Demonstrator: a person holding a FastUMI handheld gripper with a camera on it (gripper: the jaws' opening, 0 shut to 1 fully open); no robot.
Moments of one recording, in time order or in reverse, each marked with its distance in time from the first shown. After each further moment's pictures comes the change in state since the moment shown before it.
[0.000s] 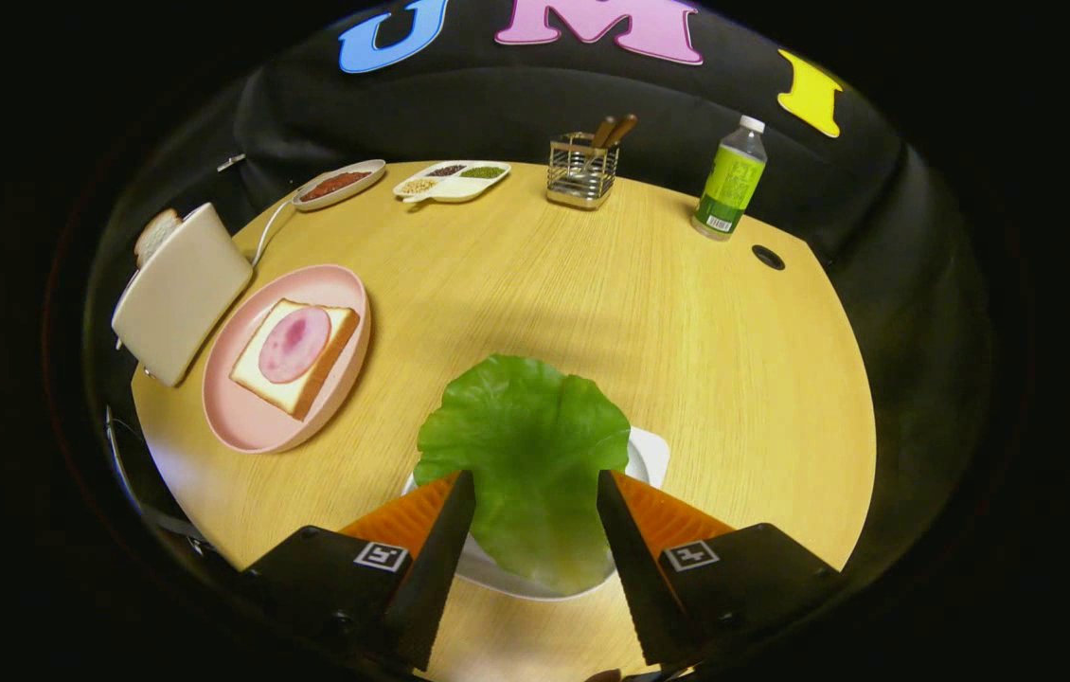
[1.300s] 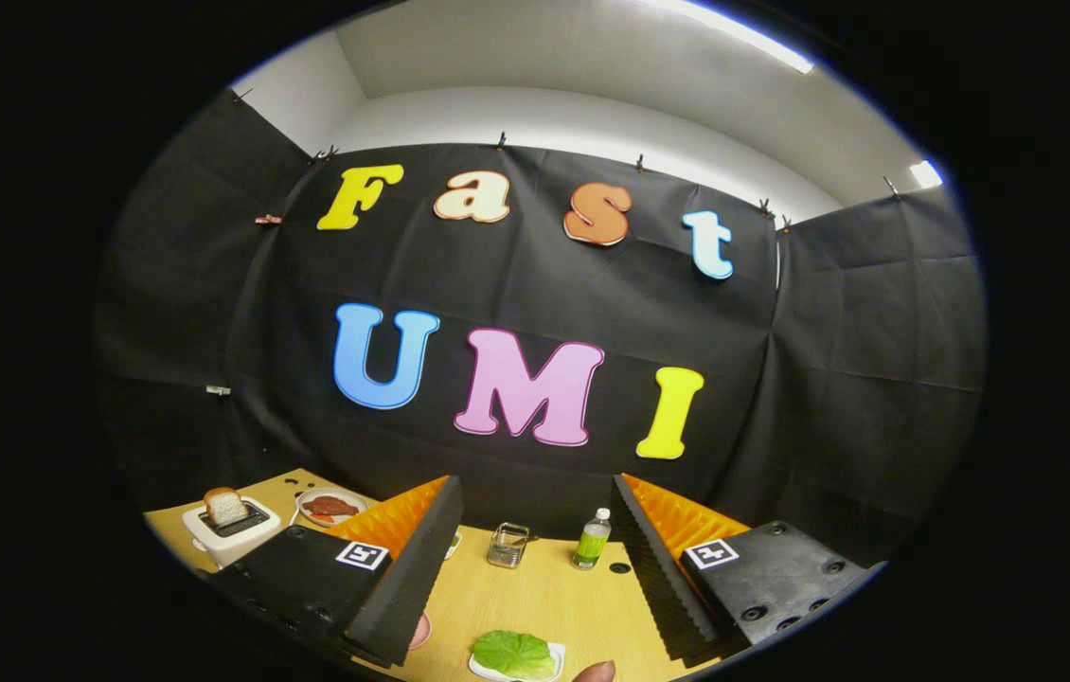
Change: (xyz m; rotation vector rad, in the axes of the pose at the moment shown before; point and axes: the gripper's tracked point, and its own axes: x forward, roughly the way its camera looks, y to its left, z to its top) arm -0.391 0.052 0.217 -0.007 -1.015 -0.288
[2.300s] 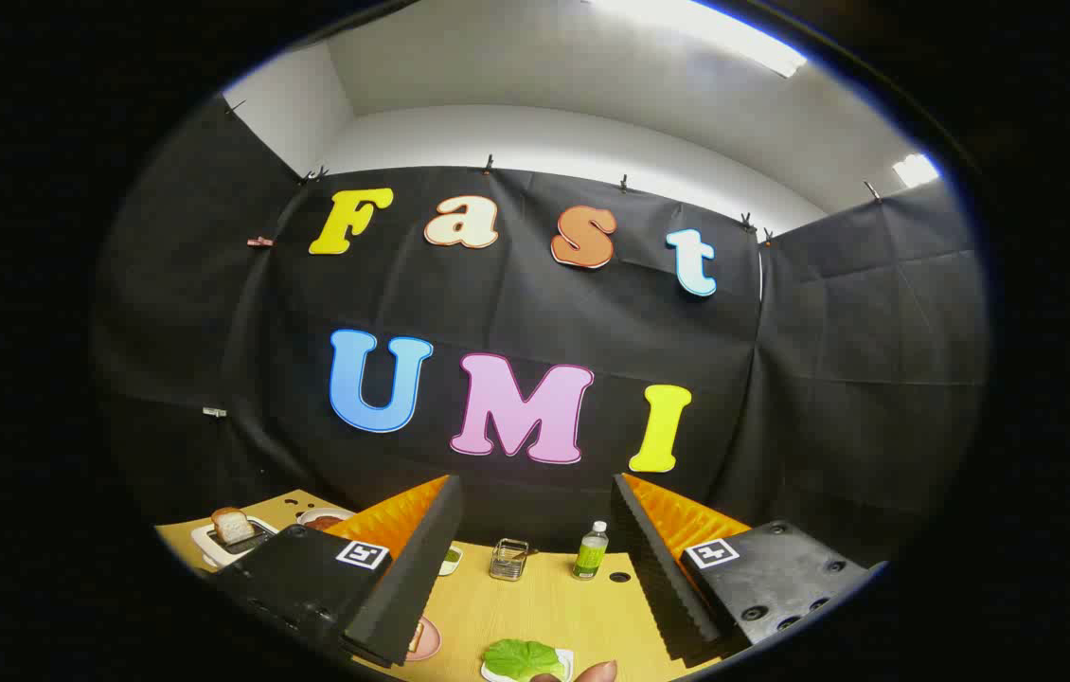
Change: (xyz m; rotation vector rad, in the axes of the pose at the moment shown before) arm -0.027 -0.006 0.038 0.043 -0.118 -0.085
